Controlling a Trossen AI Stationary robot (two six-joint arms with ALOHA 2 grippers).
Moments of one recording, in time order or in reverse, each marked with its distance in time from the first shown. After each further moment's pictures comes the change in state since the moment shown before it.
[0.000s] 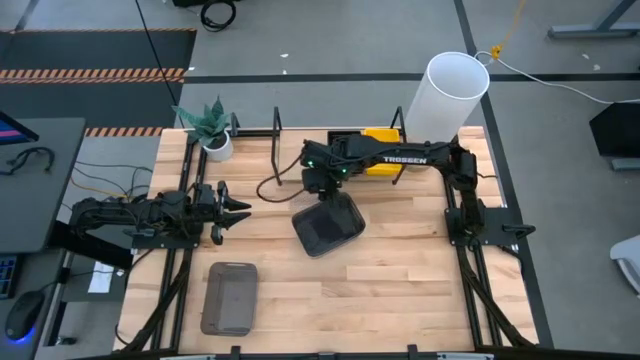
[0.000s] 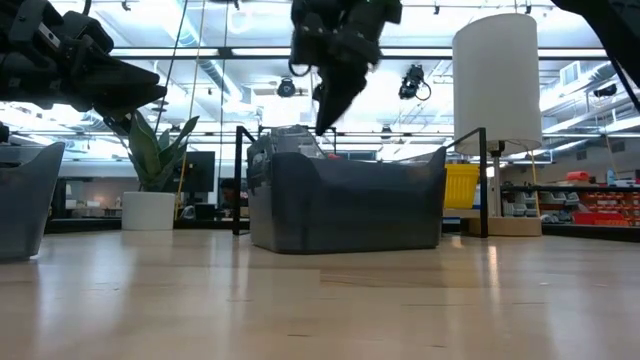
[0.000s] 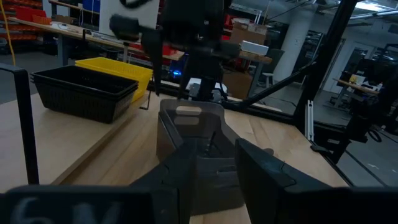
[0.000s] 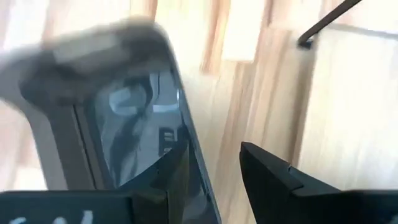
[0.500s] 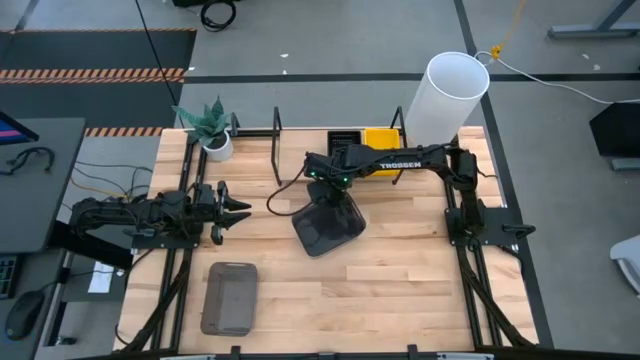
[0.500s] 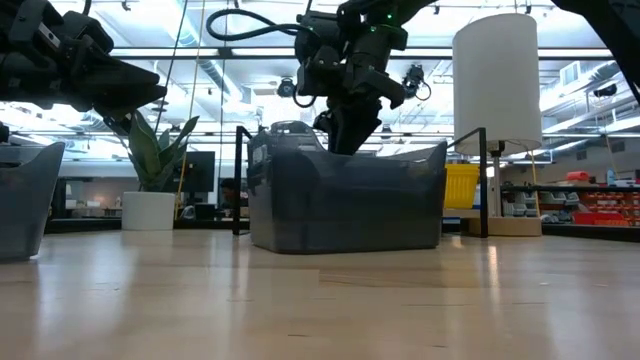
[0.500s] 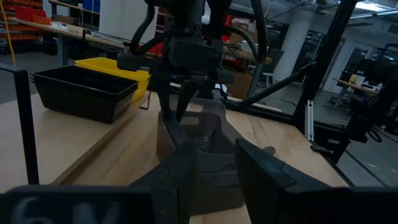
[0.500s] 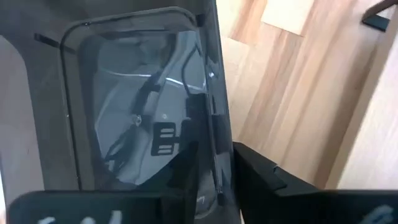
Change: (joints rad) left arm 0.000 0.000 0.000 0.000 0.000 0.000; right arm -0.002 0.001 -0.173 0.094 -0.028 -0.147
